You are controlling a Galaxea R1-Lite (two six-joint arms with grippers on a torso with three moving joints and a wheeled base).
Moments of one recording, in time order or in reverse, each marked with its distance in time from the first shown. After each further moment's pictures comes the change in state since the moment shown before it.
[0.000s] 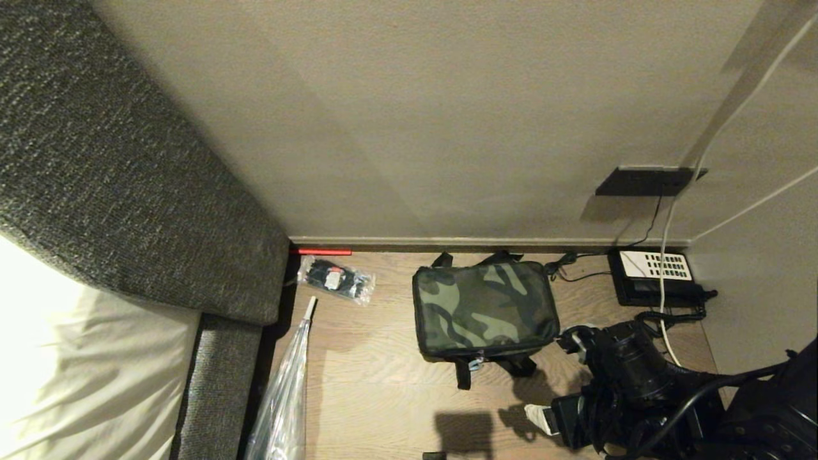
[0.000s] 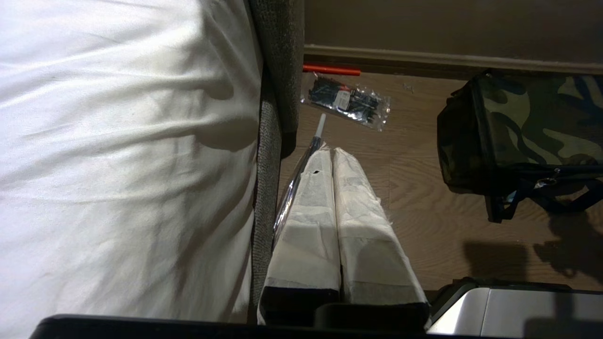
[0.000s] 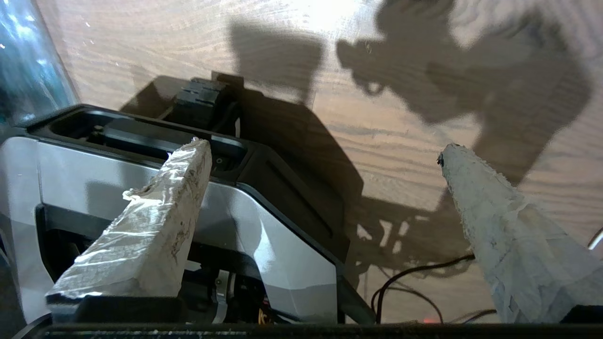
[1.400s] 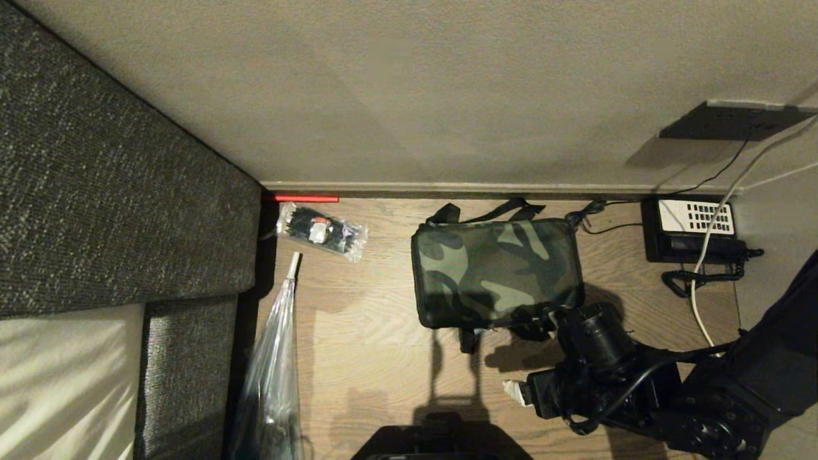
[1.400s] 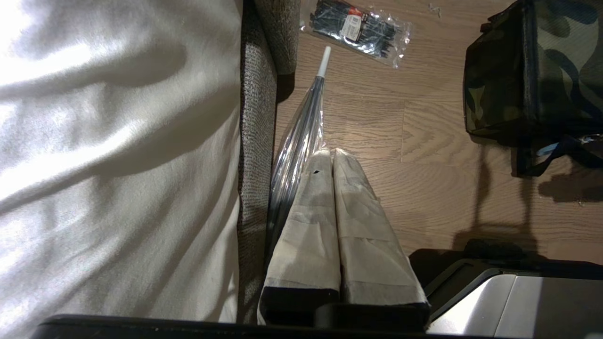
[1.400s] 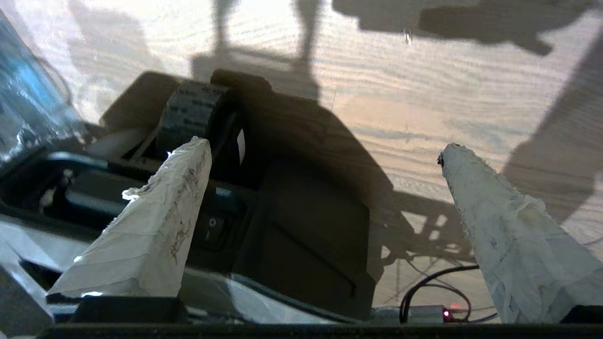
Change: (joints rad) left arm 0.000 0.000 0.002 -0.006 -0.001 -0.005; right arm -0.003 0.084 -0.126 0.001 0.000 0.006
